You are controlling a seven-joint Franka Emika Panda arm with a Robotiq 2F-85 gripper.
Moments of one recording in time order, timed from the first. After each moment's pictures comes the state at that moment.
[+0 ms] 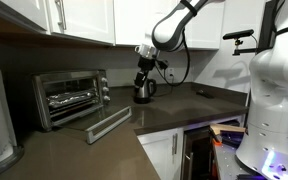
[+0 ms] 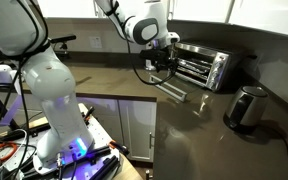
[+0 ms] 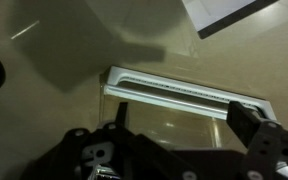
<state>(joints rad) 0.03 -0.20 -0.17 -2.59 -0.03 2.71 -0.28</state>
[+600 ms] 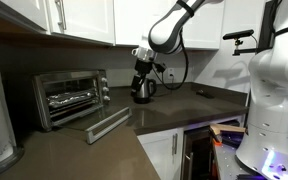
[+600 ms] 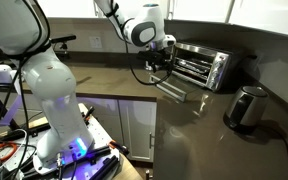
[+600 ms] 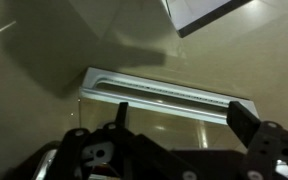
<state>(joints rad) 0.06 -0.17 -0.14 -2.59 0.04 2.73 -0.28</state>
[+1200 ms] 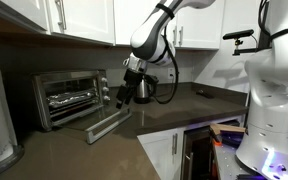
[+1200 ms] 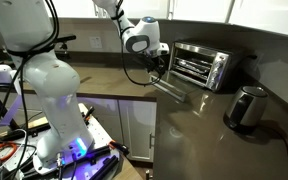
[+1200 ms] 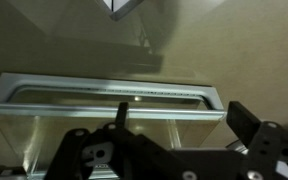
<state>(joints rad) 0.20 0.00 -0.11 -2.53 0.51 2.85 -0.48</state>
